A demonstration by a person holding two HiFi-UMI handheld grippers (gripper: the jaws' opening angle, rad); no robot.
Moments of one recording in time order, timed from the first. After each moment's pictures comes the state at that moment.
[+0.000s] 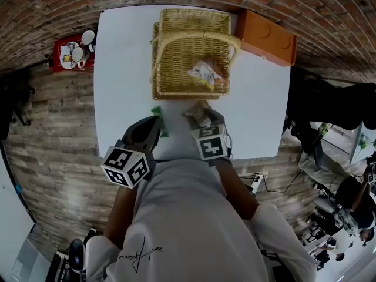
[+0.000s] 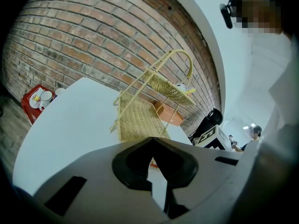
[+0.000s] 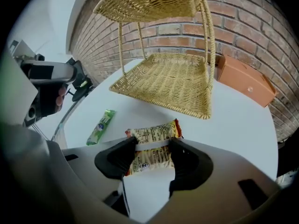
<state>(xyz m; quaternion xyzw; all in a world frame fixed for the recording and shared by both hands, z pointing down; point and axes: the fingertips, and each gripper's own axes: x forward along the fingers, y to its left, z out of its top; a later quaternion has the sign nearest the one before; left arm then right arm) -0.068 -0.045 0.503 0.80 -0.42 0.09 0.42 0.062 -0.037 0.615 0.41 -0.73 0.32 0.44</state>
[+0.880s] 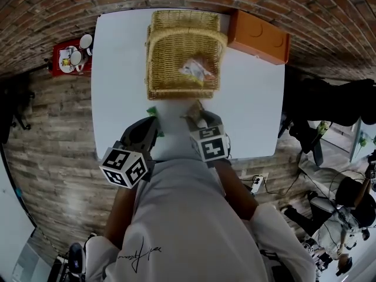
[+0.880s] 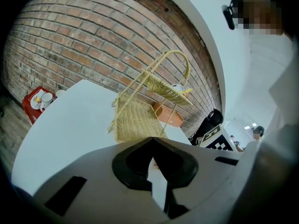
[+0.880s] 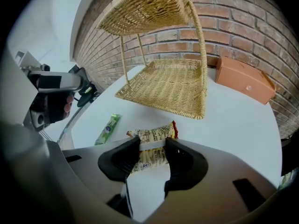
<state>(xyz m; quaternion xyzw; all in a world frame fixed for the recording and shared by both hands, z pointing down) -0.060 -0.041 0.499 0.80 -0.43 0.09 0.41 0.064 -0.034 0.602 0.40 -0.75 0.33 0.41</state>
